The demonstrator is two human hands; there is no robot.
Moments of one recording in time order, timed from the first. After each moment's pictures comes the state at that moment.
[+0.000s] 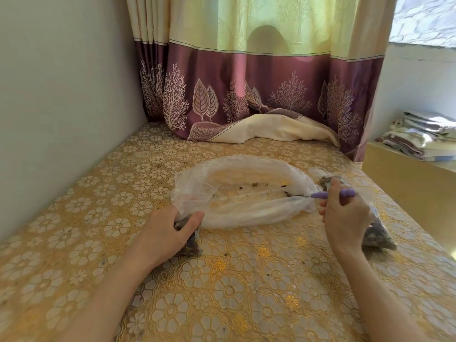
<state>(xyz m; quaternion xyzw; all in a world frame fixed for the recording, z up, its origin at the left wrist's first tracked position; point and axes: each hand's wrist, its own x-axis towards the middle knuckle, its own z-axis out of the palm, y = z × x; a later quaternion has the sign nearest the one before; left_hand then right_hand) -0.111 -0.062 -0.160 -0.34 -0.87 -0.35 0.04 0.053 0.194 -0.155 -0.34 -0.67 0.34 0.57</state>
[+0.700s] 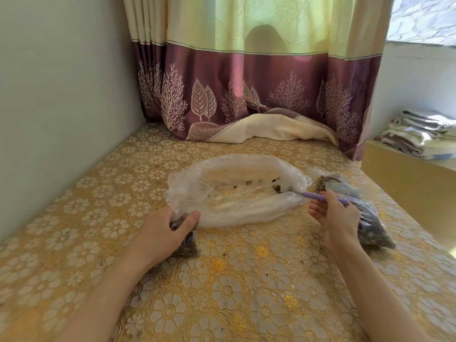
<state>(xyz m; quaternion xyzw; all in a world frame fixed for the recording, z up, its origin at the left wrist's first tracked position) -0.114 -0.063 -0.163 -0.34 -0.87 -0.37 0.03 0.051 0.196 -0.151 -0.33 -0.51 0.64 0.47</state>
